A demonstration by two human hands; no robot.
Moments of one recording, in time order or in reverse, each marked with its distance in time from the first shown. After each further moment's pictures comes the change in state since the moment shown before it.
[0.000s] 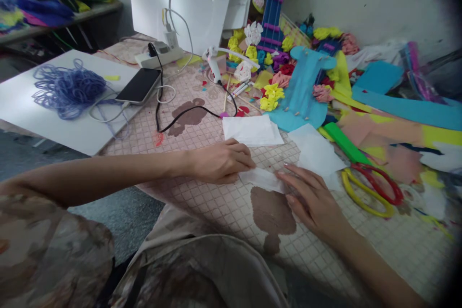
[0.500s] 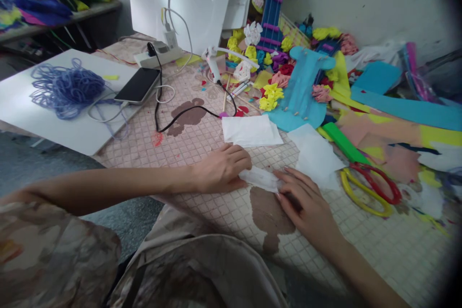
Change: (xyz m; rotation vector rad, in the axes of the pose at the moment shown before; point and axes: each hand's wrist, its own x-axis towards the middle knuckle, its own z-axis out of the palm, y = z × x) left_hand 0.000 0.018 0.023 0.053 0.194 -0.231; right_hand 0.000 -0.019 0.011 0.092 0.041 0.174
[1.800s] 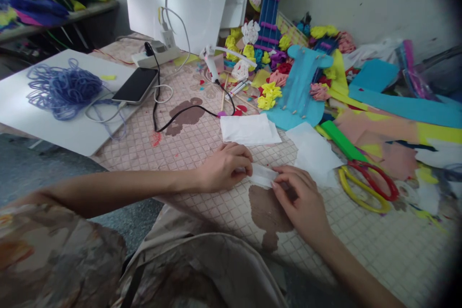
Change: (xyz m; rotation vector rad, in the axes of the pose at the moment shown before) left_hand 0.005 0.003 0.012 -0.276 0.079 -0.226; right_hand 0.013 -0.012 0.007 0.064 0.120 0.199
